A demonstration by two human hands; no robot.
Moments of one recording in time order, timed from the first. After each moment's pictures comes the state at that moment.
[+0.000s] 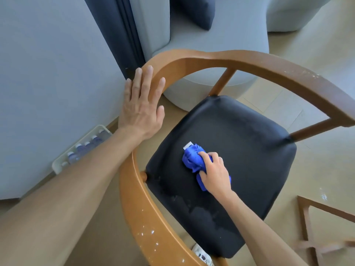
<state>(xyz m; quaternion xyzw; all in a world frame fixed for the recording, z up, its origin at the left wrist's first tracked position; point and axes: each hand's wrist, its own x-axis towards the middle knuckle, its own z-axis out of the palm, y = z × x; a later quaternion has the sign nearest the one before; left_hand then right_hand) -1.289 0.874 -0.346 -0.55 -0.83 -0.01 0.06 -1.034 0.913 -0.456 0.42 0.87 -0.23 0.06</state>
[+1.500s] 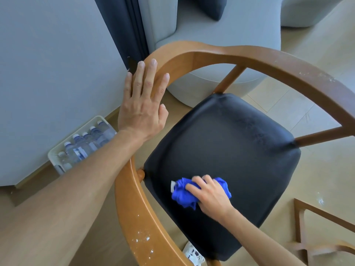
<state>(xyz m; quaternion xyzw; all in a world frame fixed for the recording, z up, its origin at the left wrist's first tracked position) -1.290 0.878 -0.356 -0.54 -0.83 0.00 0.13 -1.001 0.894 -0.465 0.13 0.98 -0.14 0.07</state>
